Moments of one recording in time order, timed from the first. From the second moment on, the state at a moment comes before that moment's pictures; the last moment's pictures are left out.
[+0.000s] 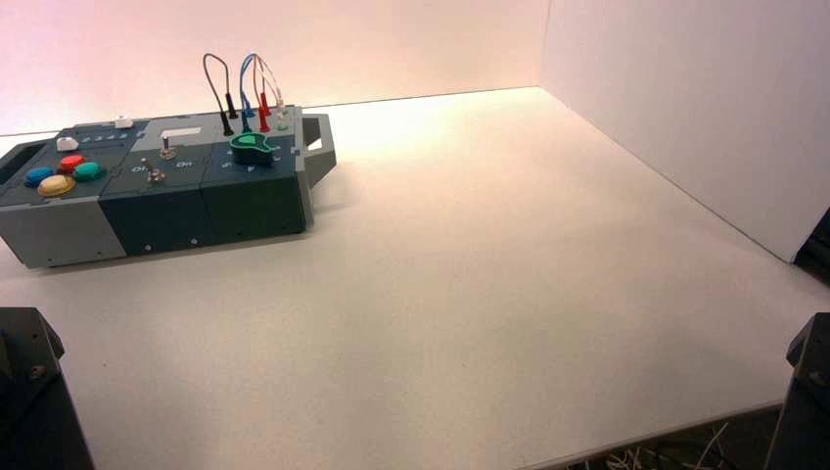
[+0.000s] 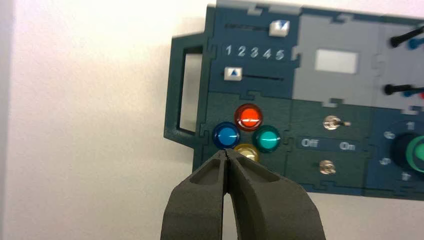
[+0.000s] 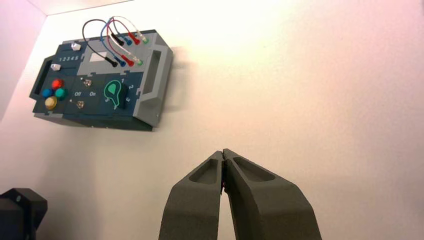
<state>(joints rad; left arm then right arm) 0.51 -0.33 0.79 -0.14 0.75 0.25 0.43 -0.65 0.88 0.31 0.56 -0.01</state>
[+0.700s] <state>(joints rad) 0.57 -0.10 0.66 -0.16 0.66 0.25 0.43 -0.51 0.75 0.31 0.57 -0.01</state>
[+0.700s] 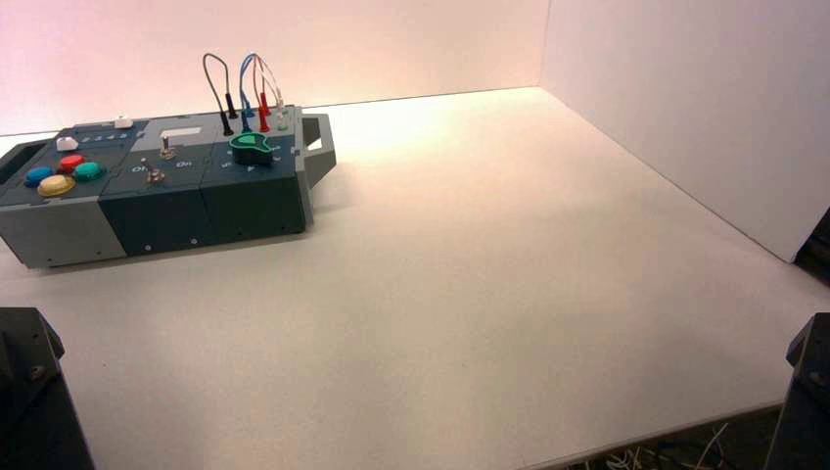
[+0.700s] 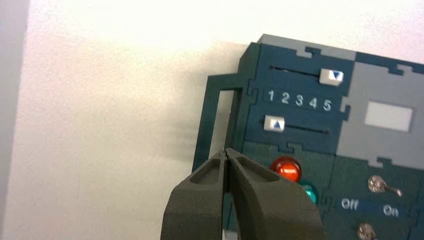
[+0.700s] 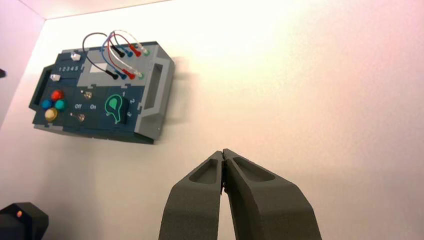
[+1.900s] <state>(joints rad) 0.48 0.13 0.57 -0.22 0.62 0.28 0.43 -0.47 0.73 0.31 0.61 -0.01</state>
